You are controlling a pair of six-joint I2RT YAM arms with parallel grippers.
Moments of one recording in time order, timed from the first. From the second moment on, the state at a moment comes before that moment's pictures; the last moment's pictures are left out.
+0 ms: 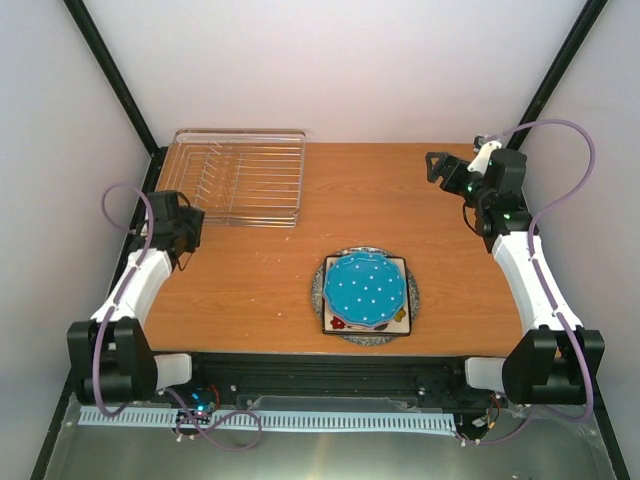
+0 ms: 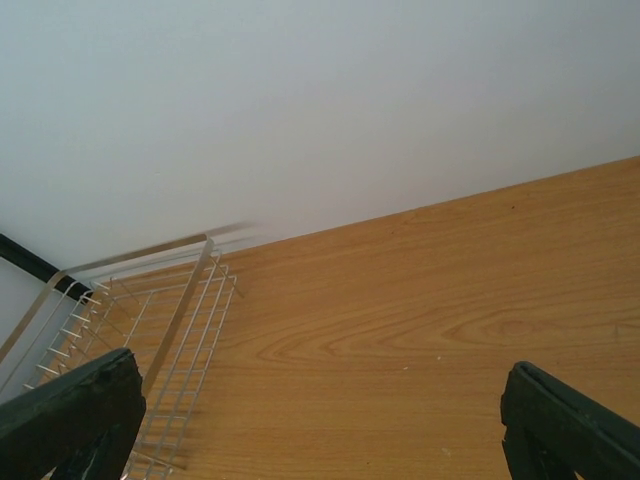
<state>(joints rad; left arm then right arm) 0.08 1.23 0.83 -0.30 0.04 -1.27 0.00 1.28 1.11 -0.14 -0.33 0.41</state>
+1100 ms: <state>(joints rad) 0.27 1.54 1.17 -0.56 0.01 -0.97 0.55 2.21 2.04 -0.55 -0.55 0.42</state>
